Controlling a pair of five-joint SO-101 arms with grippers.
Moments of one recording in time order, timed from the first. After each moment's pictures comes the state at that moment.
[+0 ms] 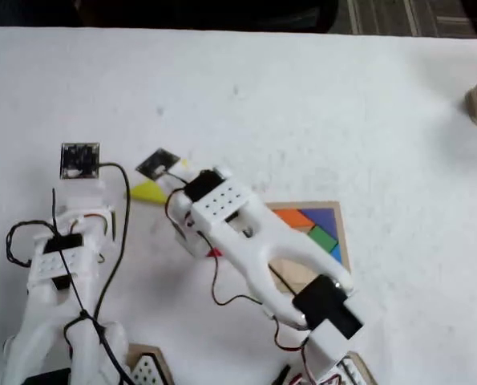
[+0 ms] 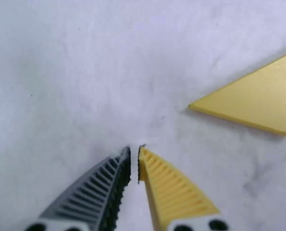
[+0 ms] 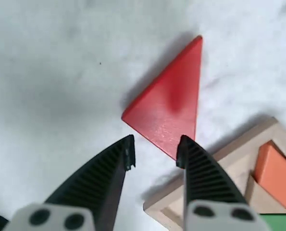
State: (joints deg) left arm -20.3 -33.6 71.9 26.5 -7.6; right arm -43.7 7.3 13.8 74.8 9.8
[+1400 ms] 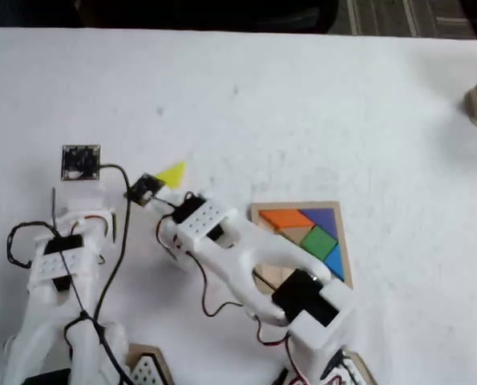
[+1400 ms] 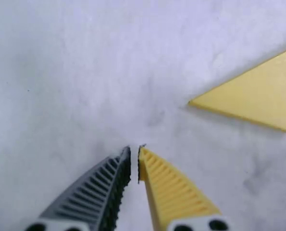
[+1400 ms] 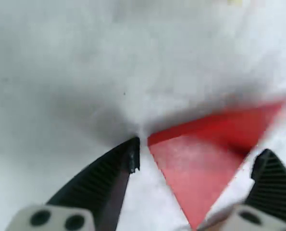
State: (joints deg) left arm -20.3 -33.6 72.6 26.5 -7.6; right arm -50.1 16.9 20.4 60.5 9.9
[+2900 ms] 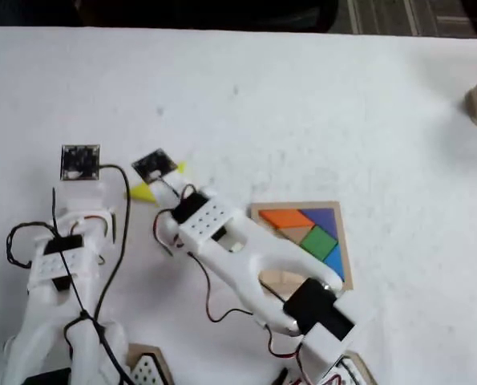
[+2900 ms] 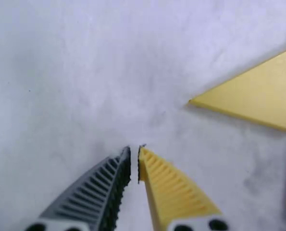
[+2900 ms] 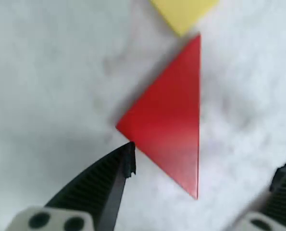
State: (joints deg) left arm -20.4 -33.6 72.6 26.5 -7.6; right arm -50.1 8.8 19.7 57.1 -7.6
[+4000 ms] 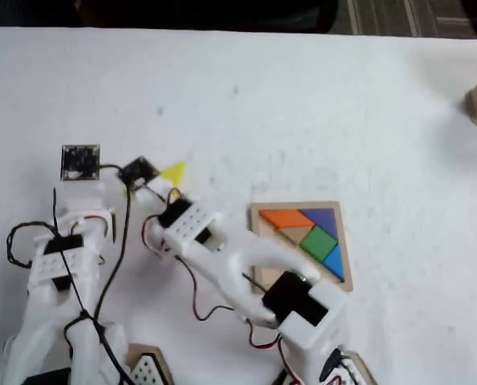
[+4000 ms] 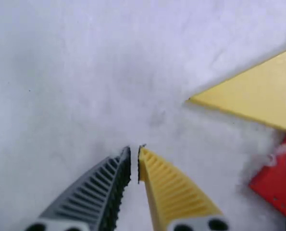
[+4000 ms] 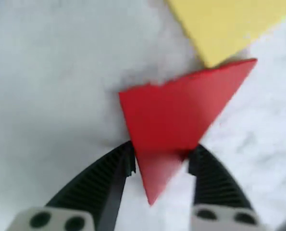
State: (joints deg) left arm -20.4 -33.6 72.6 26.5 -7.6; right arm -53.8 18.9 15.2 52.8 -4.9
